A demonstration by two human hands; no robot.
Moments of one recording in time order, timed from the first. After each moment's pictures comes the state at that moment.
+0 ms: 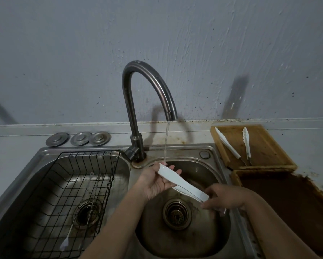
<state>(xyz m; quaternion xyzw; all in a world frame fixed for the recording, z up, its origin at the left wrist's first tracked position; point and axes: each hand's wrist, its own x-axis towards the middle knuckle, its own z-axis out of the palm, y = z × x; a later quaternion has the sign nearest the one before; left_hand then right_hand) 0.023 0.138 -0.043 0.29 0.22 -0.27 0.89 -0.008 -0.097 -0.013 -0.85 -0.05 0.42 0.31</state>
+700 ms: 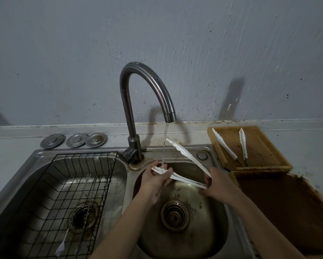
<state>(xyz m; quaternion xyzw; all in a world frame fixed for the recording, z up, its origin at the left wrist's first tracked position) 0.017 0.119 -0.050 0.44 0.22 -0.08 0.87 -0.001 -0.082 -0.025 -0.95 -0.03 0.08 0.31</state>
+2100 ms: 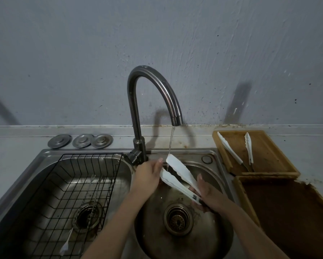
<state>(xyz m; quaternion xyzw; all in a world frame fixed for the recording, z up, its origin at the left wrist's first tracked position) 0.018 0.156 -0.026 0.90 0.02 0.05 0.43 -0.005 -0.053 -0.045 -0.81 -0.04 0.26 0.52</state>
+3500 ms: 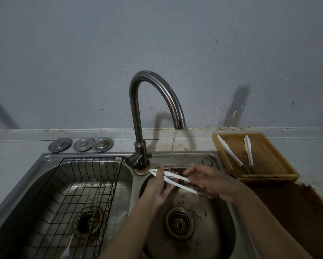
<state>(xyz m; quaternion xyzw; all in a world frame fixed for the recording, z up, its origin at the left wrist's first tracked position) 0.030 0.124 -0.048 0.35 0.29 -0.14 0.88 0.005 -0.050 0.024 -0.73 -0.02 0.29 0.62</state>
